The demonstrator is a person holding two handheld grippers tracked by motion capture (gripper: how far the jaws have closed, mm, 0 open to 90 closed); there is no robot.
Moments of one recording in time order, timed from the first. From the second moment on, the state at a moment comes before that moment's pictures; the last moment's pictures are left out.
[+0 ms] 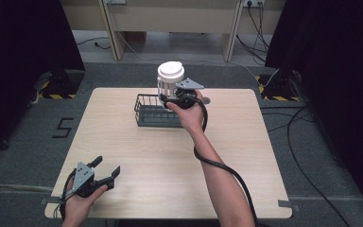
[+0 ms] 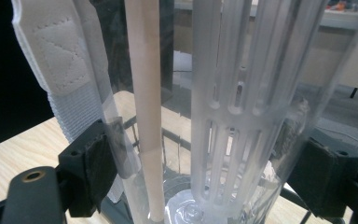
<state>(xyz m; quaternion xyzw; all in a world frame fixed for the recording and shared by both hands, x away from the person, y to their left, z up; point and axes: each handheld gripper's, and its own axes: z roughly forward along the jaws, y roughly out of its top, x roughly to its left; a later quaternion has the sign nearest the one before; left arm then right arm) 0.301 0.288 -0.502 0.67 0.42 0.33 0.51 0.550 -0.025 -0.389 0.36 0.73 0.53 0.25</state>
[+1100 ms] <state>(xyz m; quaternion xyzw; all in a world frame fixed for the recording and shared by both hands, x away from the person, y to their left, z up) 0.301 0.287 -0.502 0.67 0.42 0.33 0.52 0.579 -0.006 -0.412 0.40 0.72 0.51 0.24</state>
